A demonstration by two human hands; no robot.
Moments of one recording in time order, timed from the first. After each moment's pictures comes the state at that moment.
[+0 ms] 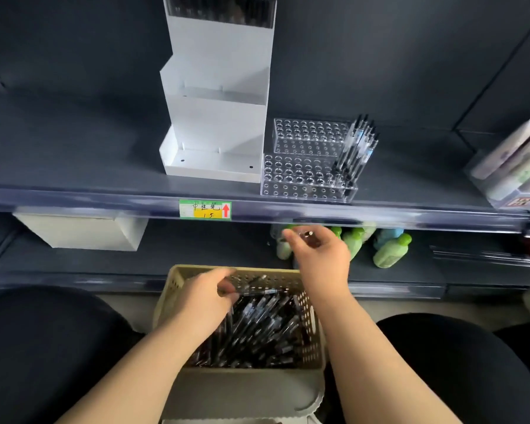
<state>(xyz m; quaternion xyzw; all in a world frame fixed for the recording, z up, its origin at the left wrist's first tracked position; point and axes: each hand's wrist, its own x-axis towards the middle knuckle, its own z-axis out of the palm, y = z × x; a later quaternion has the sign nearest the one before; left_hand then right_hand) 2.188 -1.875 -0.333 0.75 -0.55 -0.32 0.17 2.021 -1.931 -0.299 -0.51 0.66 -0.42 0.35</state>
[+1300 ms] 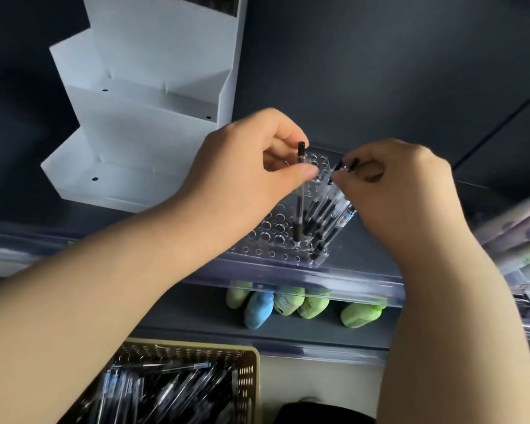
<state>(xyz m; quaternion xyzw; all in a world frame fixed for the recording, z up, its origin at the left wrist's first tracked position) 2.099 -2.054 -0.192 0.54 -0.64 -0.24 0.49 1.939 -2.076 -0.172 -0.72 0.64 -0.27 0.07</state>
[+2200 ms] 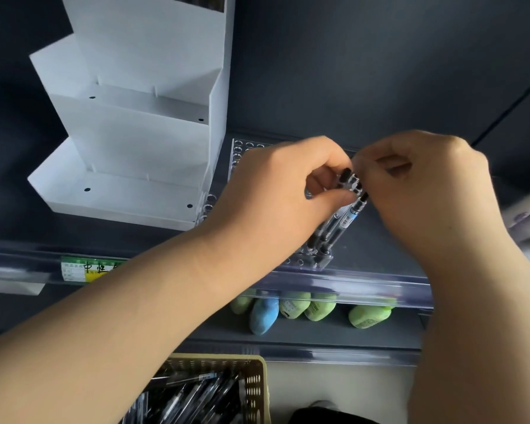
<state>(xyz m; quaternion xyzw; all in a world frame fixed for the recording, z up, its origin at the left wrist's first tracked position) 2.074 -2.059 -0.205 0.46 -0.70 -0.19 0.51 1.931 -2.074 -0.170 -0.72 0.63 -0.30 0.04</state>
